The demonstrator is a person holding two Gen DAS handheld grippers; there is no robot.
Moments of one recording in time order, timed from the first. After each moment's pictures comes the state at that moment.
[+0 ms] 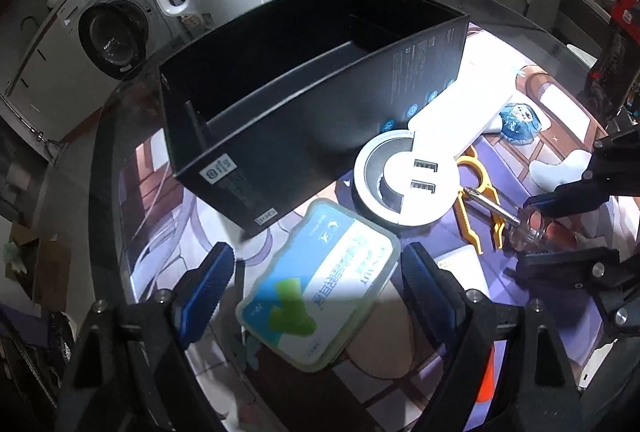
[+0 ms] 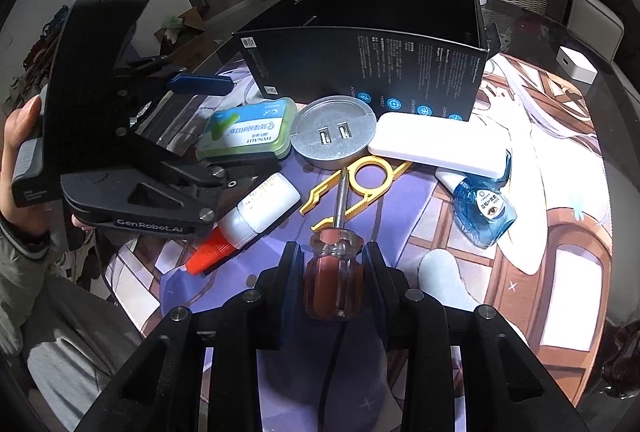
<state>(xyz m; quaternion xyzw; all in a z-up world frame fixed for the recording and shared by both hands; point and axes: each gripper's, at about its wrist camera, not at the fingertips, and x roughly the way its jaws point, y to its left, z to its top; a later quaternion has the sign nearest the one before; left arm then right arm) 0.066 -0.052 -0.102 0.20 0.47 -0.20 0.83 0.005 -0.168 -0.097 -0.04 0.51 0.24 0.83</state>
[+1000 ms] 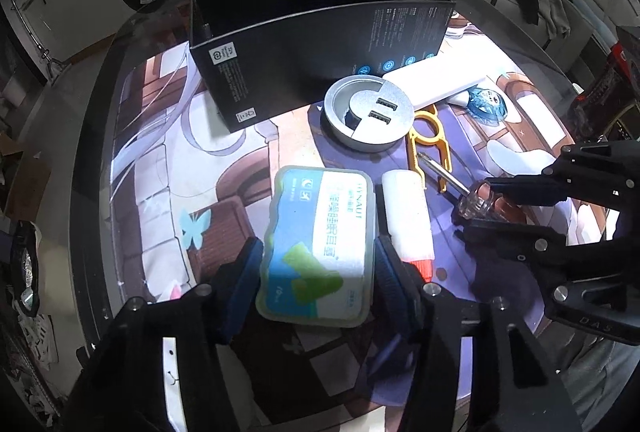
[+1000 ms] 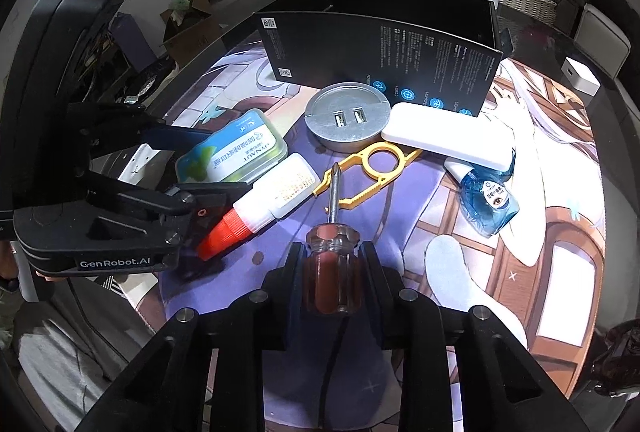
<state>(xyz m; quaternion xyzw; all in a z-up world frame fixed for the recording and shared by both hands) 0.012 -0.040 -0.097 0.10 0.53 -0.16 0.83 -0.006 -0.160 -0.099 -0.08 0.51 0.24 0.82</state>
